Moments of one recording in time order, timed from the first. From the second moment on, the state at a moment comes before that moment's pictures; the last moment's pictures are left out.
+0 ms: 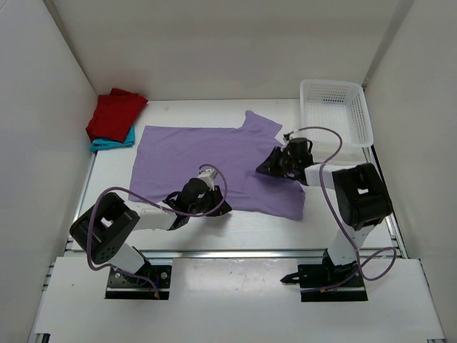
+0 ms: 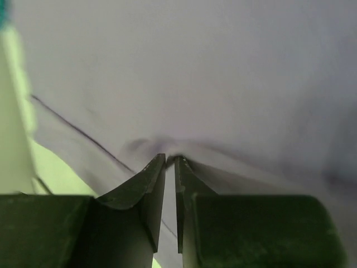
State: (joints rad) left arm -0.75 1.51 0.48 0.45 0.17 -0.71; right arm 0.27 1.73 0.77 0.24 -0.45 0.71
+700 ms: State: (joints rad) left arm -0.55 1.41 0.50 0.23 0.11 -0.59; right arm 0.49 1.48 0.61 0.16 -0.31 0.56
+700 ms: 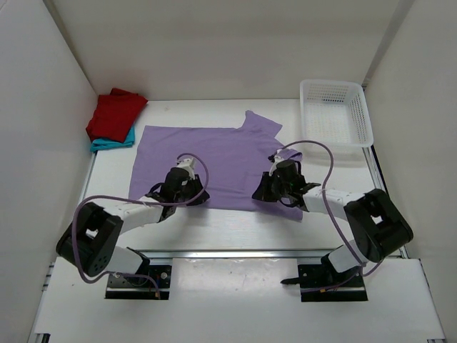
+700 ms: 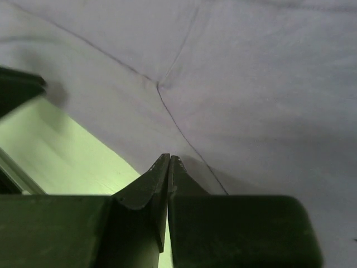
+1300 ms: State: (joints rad) left arm -0.43 1.23 0.30 0.20 0.16 -0.65; right arm 0.52 1.32 0.37 0.22 -0.24 0.52
